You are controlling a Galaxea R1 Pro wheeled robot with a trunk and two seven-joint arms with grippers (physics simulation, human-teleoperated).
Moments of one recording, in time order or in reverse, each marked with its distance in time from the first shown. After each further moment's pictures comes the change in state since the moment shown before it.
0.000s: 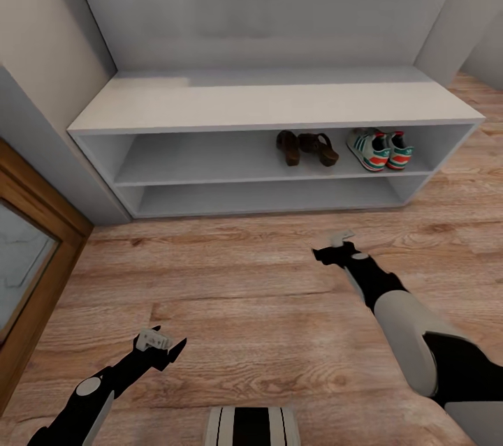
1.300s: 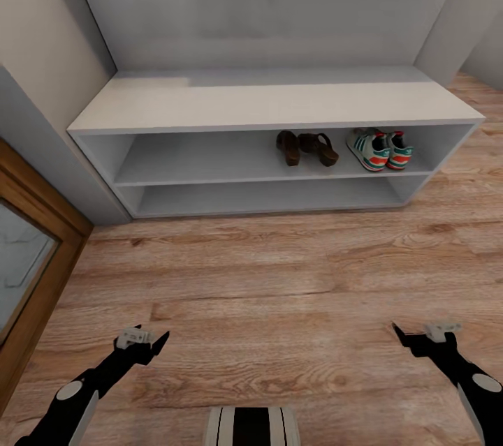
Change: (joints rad) left arm 0.000 -0.004 0.161 0.011 0.010 -0.004 0.001; right arm 0.602 -0.273 -0.273 -0.314 -0.170 -0.287 0.216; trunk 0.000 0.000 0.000
